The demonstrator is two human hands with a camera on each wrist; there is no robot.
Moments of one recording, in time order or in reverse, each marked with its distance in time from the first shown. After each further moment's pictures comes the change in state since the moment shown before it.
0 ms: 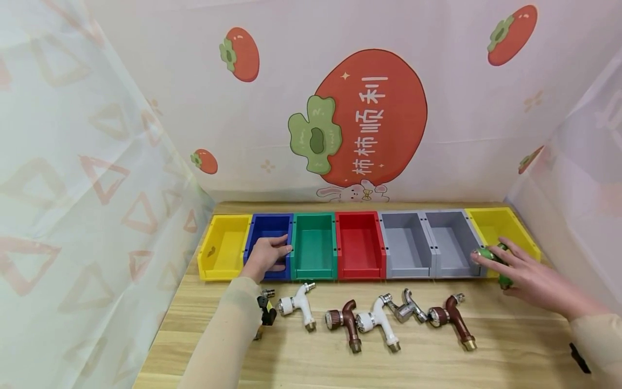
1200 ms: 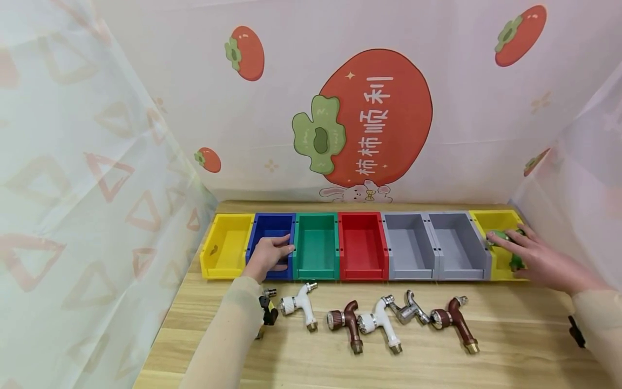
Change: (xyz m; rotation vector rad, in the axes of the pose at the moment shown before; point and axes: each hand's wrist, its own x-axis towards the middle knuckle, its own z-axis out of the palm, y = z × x) left_hand 0.001 -0.002 -0.001 -0.022 -0.006 -0.001; right_hand 0.007 0.039 -0.007 0.023 -0.064 0.179
